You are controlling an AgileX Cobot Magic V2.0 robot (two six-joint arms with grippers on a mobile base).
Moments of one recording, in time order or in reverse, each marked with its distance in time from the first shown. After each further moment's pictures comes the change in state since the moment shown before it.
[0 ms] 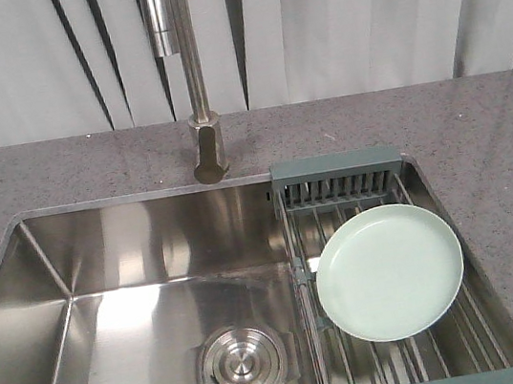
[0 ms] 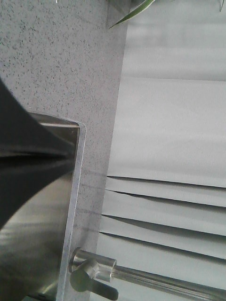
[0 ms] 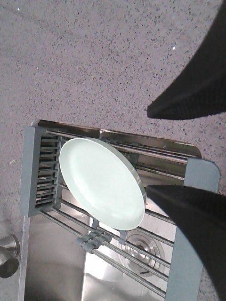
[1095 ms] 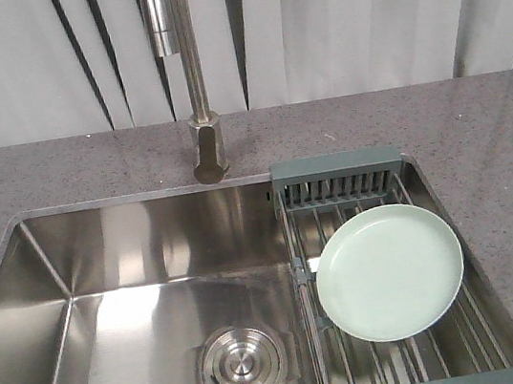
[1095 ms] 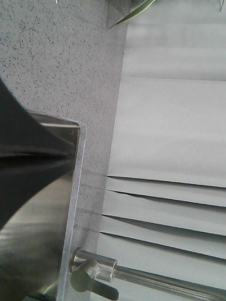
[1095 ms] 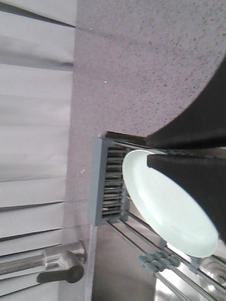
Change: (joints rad) left arm 0.000 0.000 0.000 0.000 0.000 0.000; right arm -0.006 -0.185 0.370 -0.045 -0.567 0.000
